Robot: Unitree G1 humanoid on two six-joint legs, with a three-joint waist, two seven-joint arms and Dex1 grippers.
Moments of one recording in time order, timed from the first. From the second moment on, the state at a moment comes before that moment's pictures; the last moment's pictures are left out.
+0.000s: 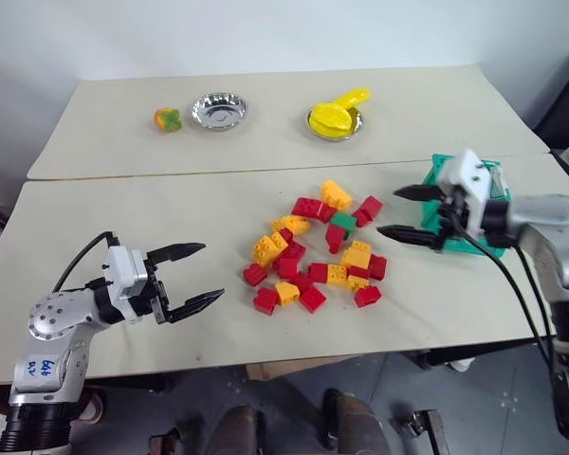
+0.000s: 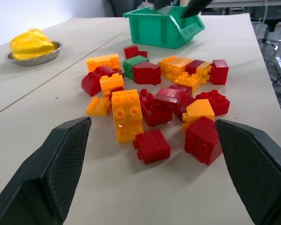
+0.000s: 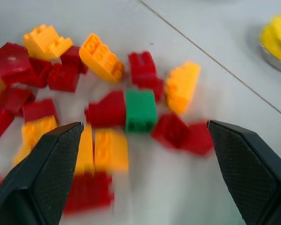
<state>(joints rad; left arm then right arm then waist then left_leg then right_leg) -0.08 0.64 0.22 -0.13 -0.51 0.01 -1.05 -0.72 -0.81 0.05 0.12 0.34 0.50 1.10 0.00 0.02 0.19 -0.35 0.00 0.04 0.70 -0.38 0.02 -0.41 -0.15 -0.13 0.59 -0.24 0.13</state>
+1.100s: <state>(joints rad) -0.03 0.64 0.23 -0.18 -0.51 0.01 -1.00 -1.08 -0.60 0.30 0.70 -0.03 0.33 1.22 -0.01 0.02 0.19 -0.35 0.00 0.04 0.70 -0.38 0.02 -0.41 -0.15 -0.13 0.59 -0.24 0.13</state>
